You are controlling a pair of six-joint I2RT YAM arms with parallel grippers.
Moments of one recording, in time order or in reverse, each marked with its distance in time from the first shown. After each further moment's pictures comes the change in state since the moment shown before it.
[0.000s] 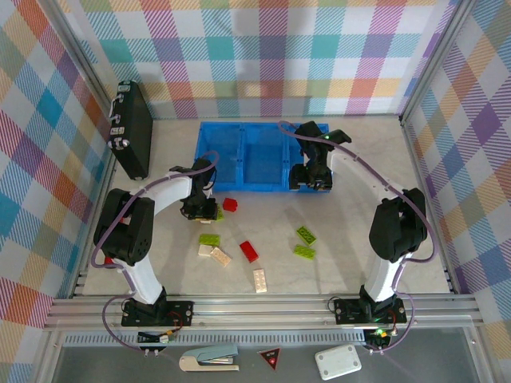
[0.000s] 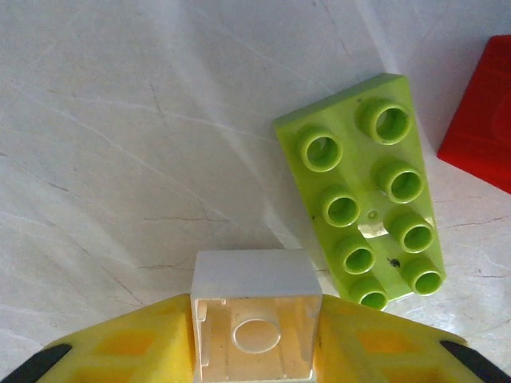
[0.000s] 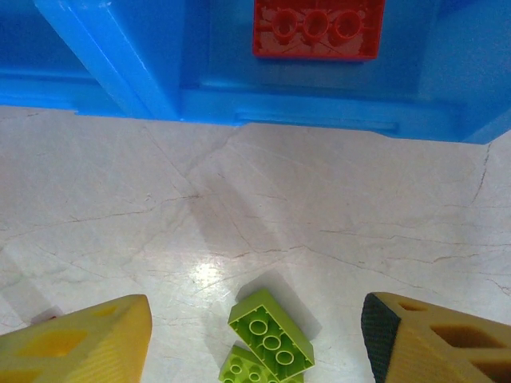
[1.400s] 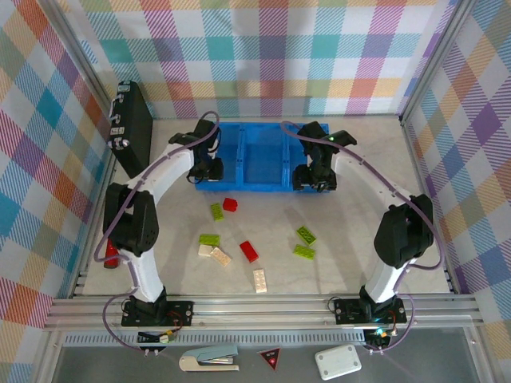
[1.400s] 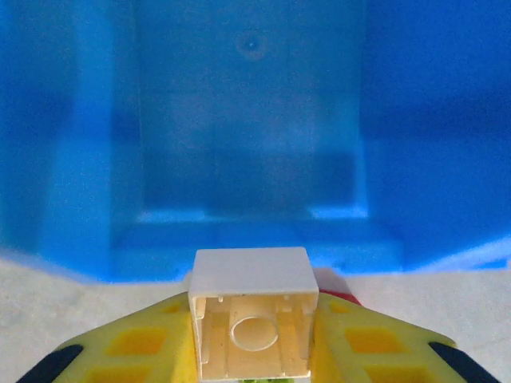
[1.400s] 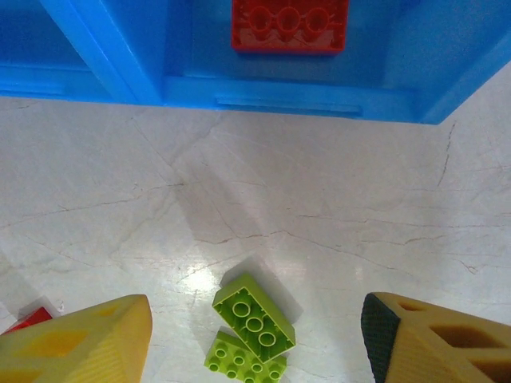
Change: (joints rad) left arm 0.001 0.121 0.468 -0.085 -0.063 -0.028; right arm 0.005 -0.064 -0.021 -0.027 0.040 0.000
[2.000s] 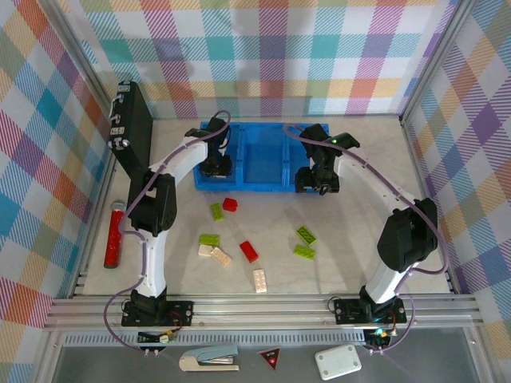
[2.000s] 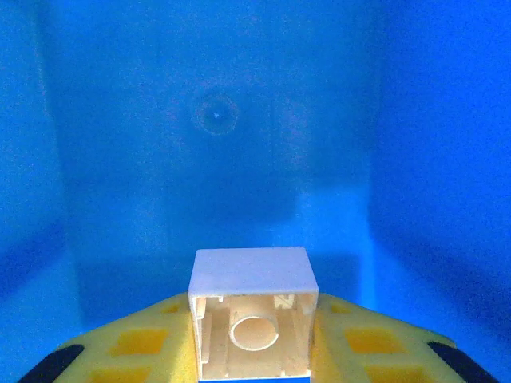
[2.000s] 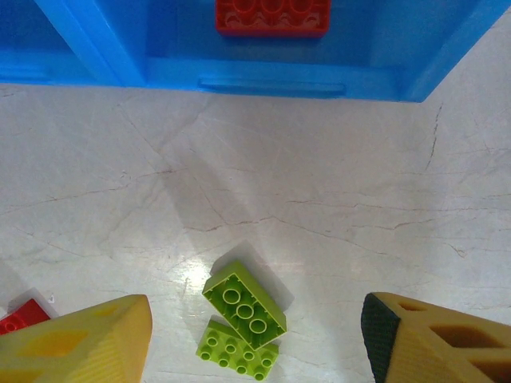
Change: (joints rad) left arm 0.013 0.261 0.202 -0.003 0.024 0.011; right arm 0.000 -0.034 -0.037 -0.007 0.011 0.008
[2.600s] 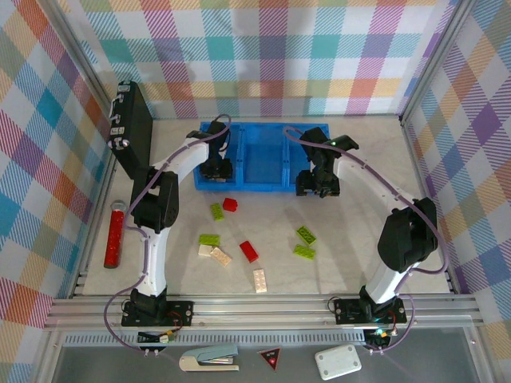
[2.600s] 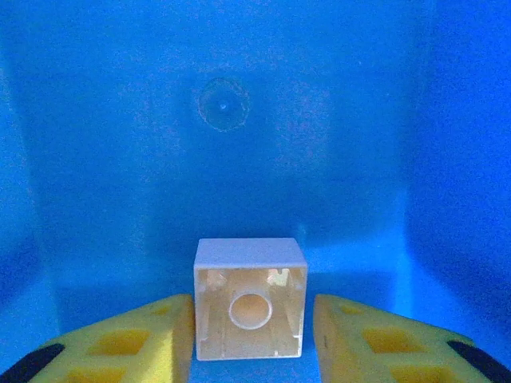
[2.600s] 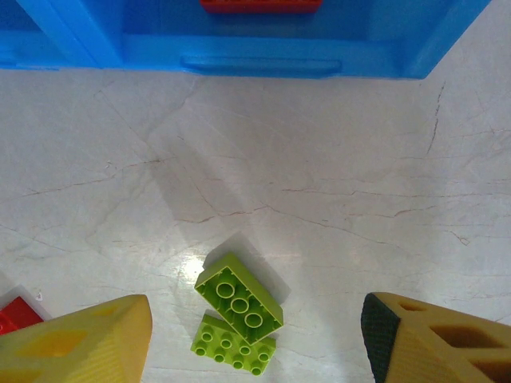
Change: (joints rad) left arm 0.009 0.044 0.003 0.004 0.013 0.014; right arm 0.000 -0.003 -0.034 0.001 0.000 0.016
